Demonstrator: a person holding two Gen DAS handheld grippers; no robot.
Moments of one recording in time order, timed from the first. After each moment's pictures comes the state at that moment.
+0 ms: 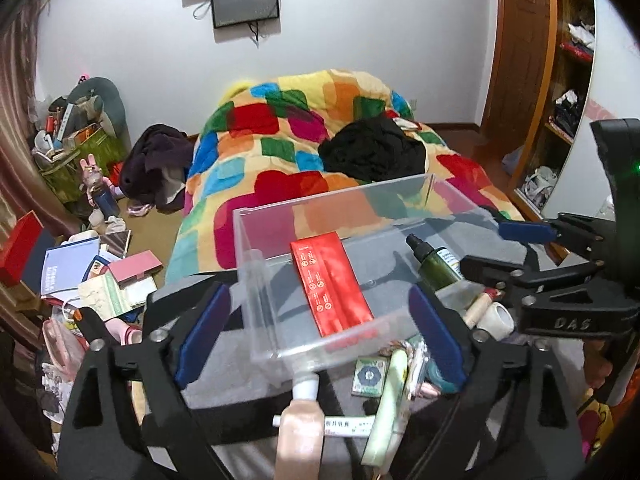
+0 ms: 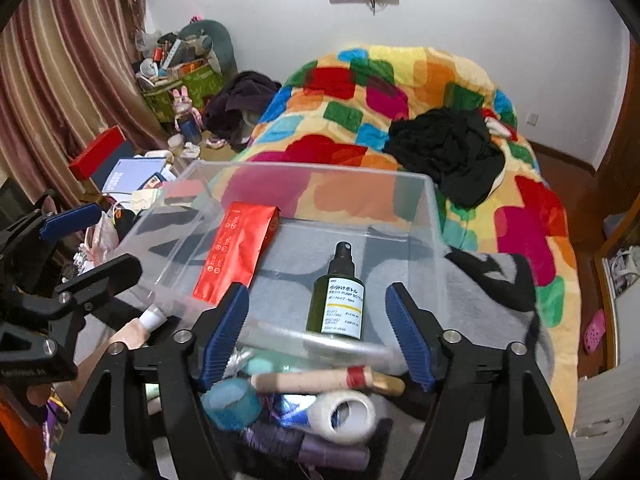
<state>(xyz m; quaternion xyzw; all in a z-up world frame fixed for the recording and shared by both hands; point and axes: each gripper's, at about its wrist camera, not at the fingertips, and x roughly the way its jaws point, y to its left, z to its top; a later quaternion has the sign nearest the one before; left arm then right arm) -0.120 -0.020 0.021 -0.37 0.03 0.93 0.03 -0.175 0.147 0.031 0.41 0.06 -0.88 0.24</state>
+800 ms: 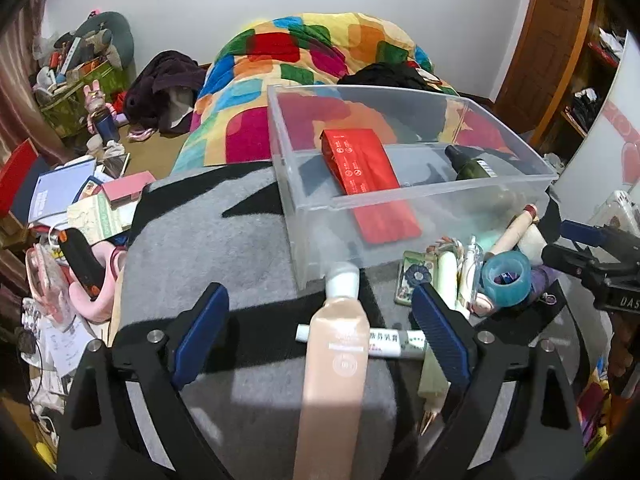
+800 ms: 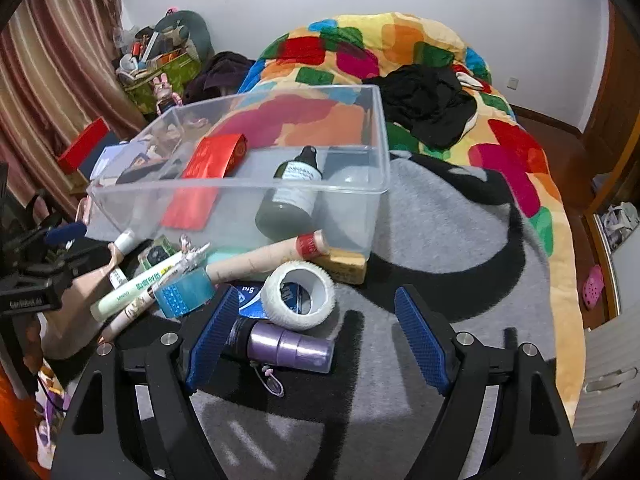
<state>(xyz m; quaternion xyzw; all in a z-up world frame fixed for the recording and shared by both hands) -0.100 -0.053 -0.049 -0.46 -0.02 0.89 0.02 -0.140 0.187 -0.022 0.46 0.04 -0.86 0.22</state>
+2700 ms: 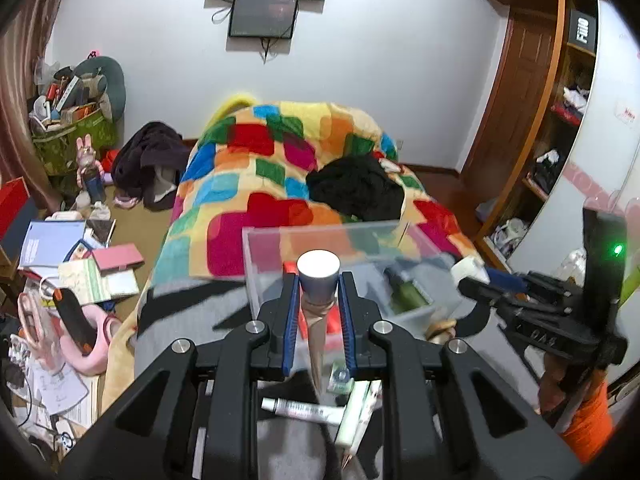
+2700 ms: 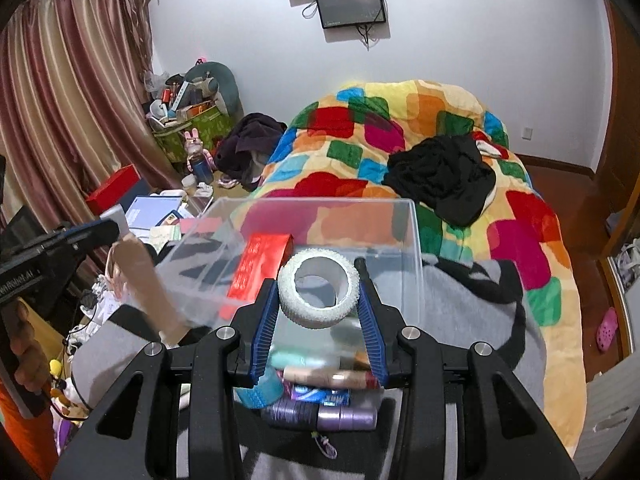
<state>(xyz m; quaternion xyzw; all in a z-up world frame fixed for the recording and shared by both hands) -0.097 -0.054 0.067 -0.33 -0.07 0.94 0.06 -0.147 0.165 0.058 0.36 0.01 -0.90 0.26</state>
